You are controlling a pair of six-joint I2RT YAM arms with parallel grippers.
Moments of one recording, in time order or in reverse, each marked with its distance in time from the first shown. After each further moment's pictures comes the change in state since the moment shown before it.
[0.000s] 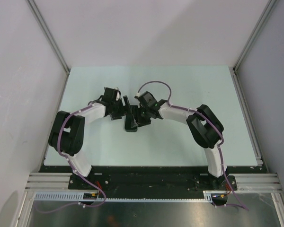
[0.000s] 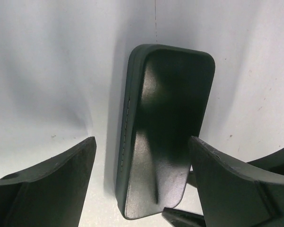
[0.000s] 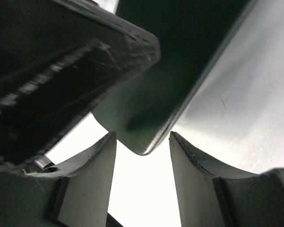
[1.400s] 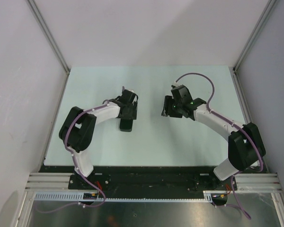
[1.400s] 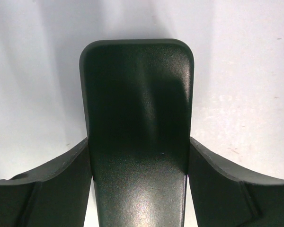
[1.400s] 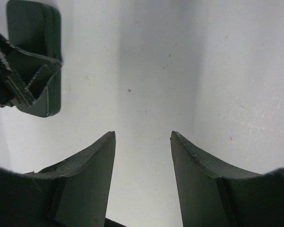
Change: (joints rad) left arm -0.202 0.117 0.132 -0.121 -0.393 0.228; right arm -0.218 -0.518 -0.343 -0.103 0.280 -0.006
